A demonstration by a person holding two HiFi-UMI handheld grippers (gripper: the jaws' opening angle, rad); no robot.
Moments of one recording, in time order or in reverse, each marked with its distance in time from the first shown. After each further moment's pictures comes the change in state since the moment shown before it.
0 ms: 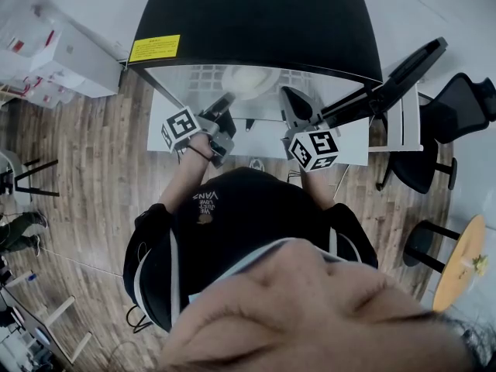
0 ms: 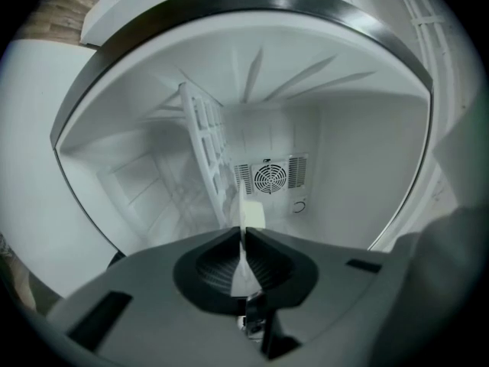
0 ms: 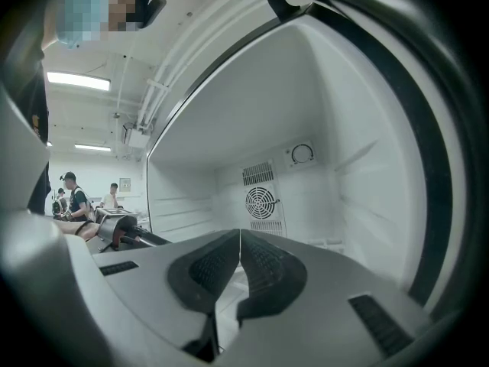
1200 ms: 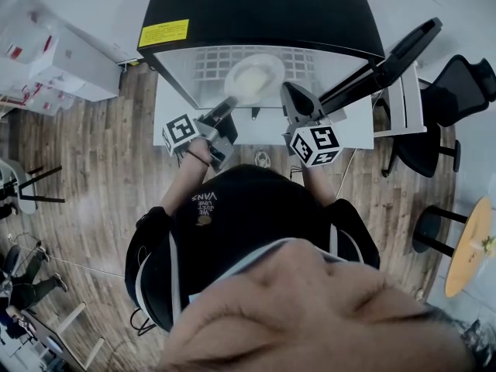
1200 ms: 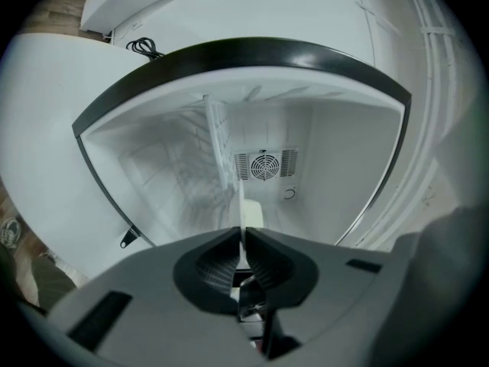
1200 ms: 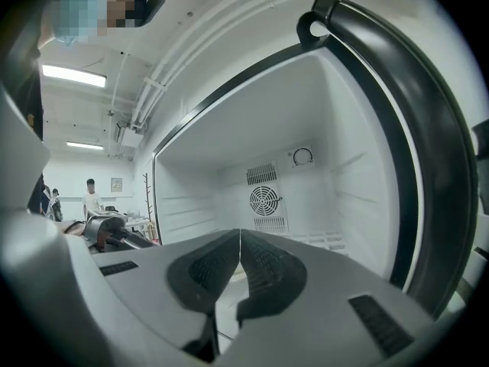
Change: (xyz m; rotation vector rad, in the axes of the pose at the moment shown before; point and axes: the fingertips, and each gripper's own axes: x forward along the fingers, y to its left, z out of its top) left arm -0.042 0.001 -0.026 -0.025 0.095 -0.042; right arm -0.020 0.027 -0.007 0.006 -0.009 -0.064
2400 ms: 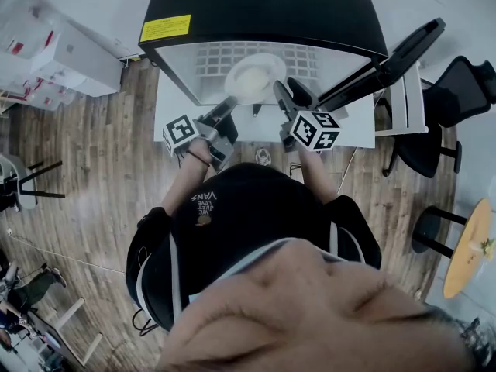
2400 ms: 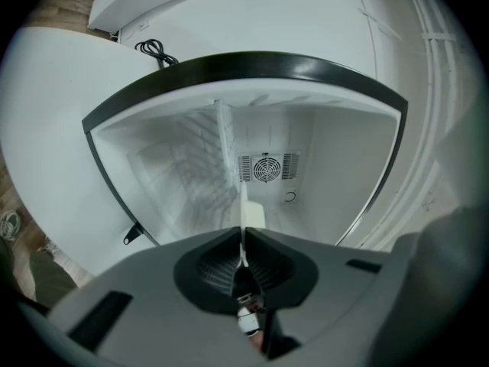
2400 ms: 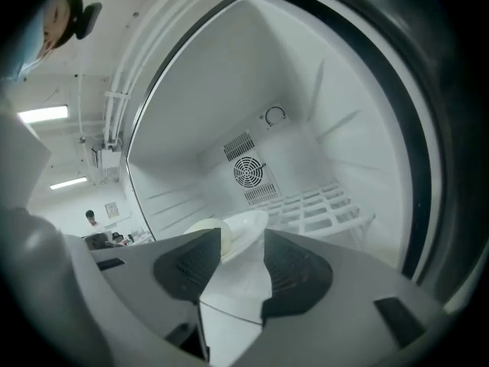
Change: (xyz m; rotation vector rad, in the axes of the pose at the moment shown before) left arm -0.010 0.009 -0.003 -0.027 -0.022 0.011; right arm 0.020 -0.017 -0.042 0.275 0.126 -0.017
